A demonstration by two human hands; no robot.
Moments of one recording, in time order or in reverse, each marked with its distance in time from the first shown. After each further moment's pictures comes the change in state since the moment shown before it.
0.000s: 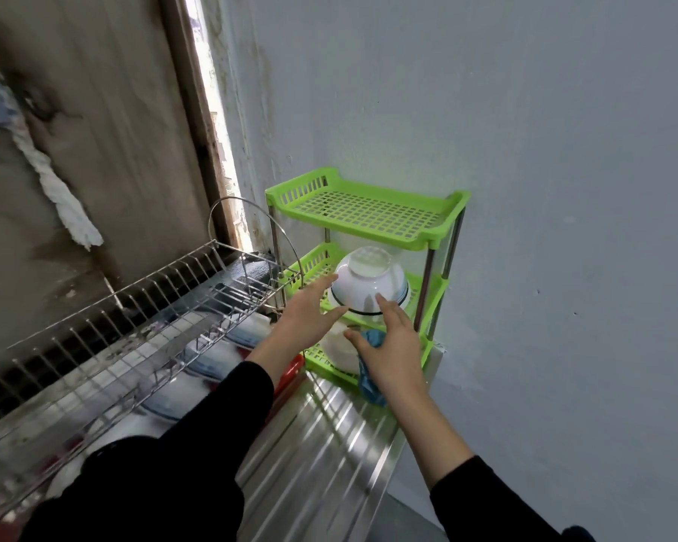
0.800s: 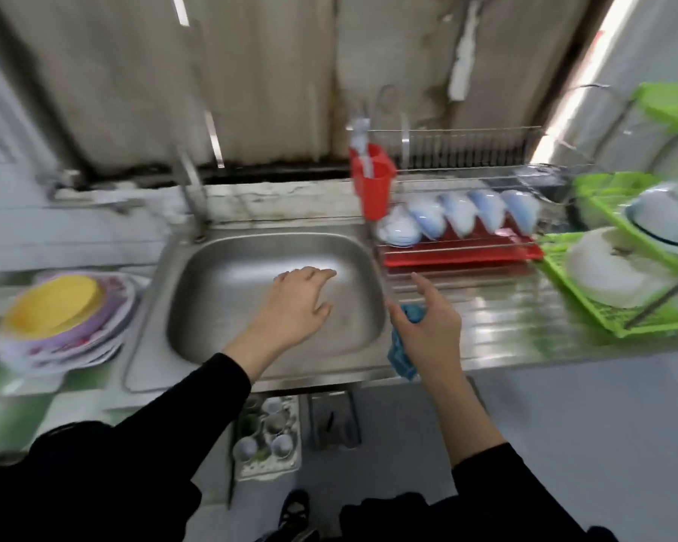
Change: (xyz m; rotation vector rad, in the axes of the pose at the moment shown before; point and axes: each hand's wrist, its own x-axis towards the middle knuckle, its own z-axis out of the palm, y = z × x) left_hand -0.509 0.011 -0.076 0.575 0.310 -0.640; right_hand -0.319 -0.063 0.030 0.191 -0.639 -0.390
